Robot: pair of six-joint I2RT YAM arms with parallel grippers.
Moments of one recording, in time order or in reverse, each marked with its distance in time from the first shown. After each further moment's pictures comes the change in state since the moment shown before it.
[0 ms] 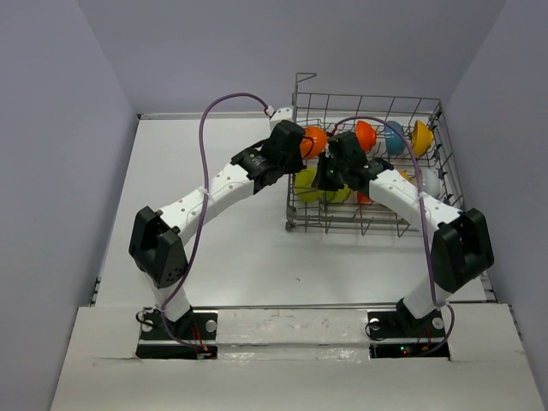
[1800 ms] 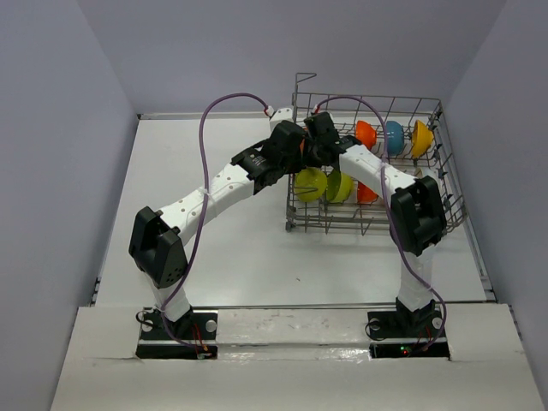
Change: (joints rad) left arm -0.003 -0.002 -0.002 0.000 -0.008 0.000; right arm 0.000 0.399 0.402 -0.008 0.235 -0.019
